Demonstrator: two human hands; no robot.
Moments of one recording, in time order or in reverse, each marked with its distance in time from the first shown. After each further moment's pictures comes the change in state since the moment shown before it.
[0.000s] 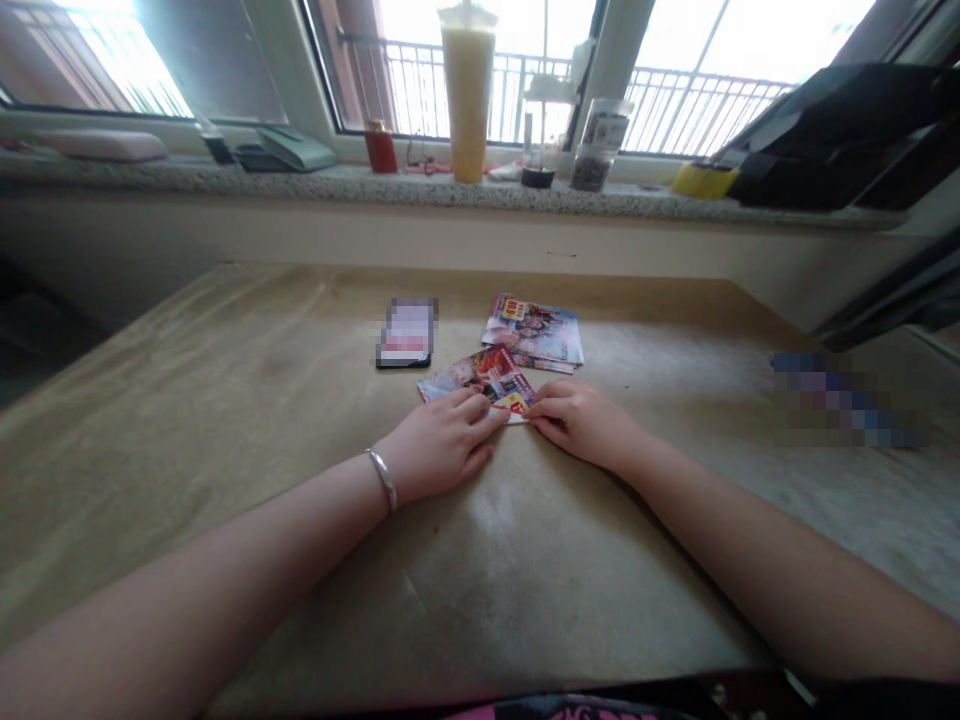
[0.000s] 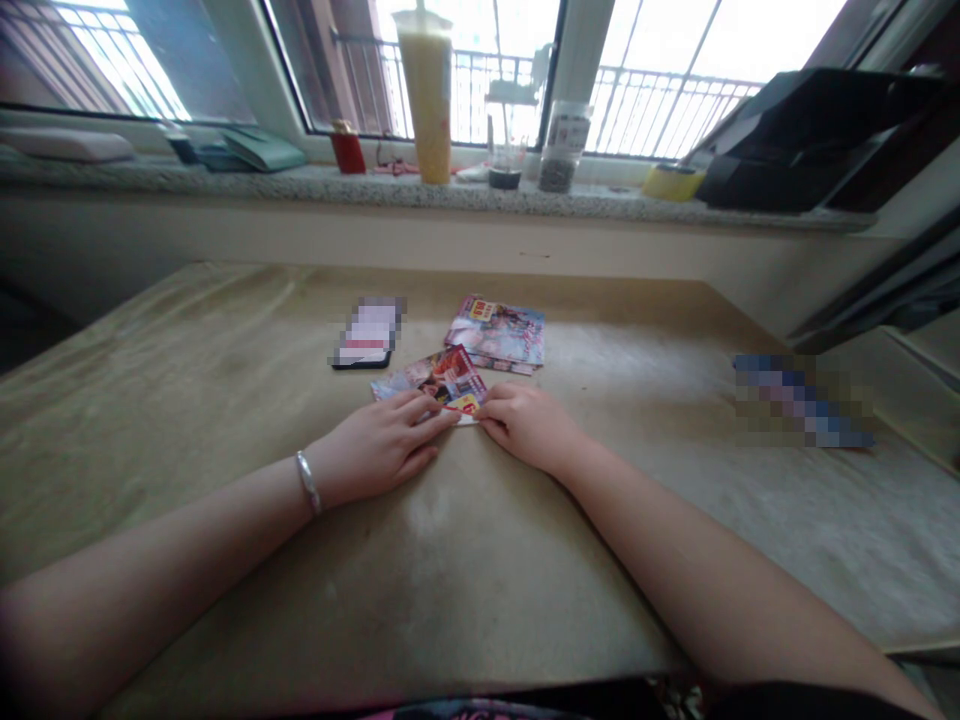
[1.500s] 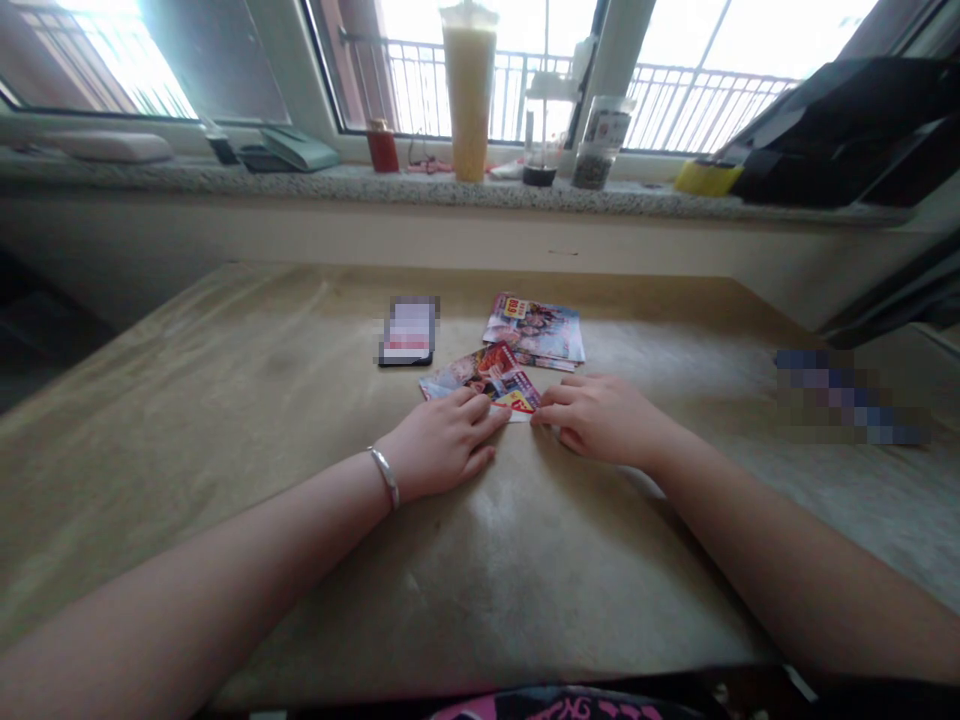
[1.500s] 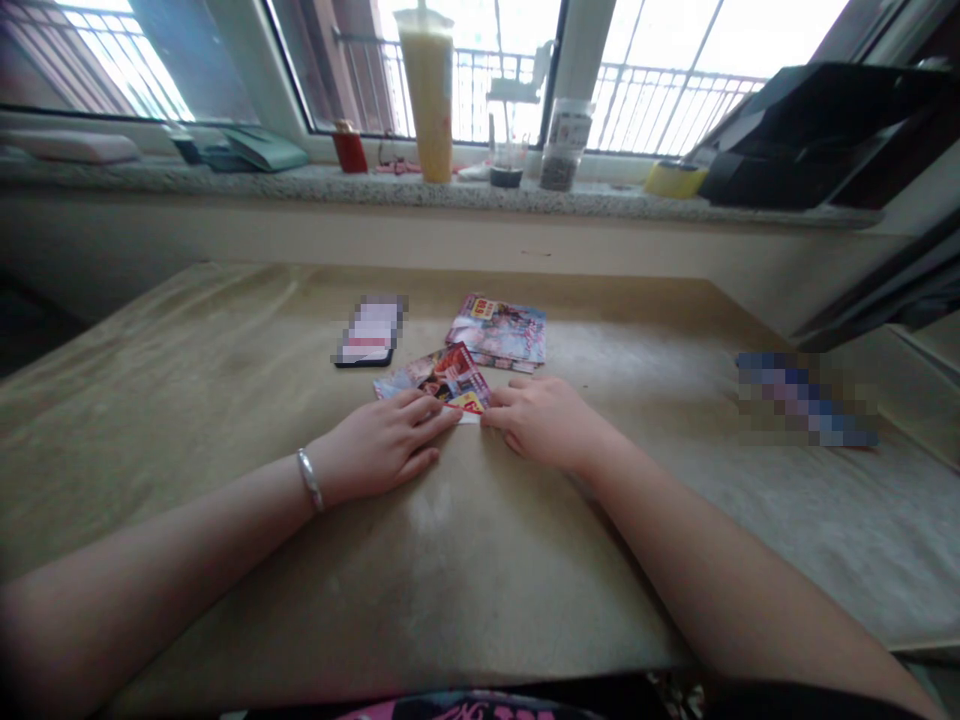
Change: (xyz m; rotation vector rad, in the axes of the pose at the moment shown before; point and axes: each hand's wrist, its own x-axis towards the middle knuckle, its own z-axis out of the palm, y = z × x) left_hand -0.001 0.003 -0.003 0.022 -0.051 0.014; right_hand -0.003 -0.002 -0.031 -0.364 -0.244 -0.177
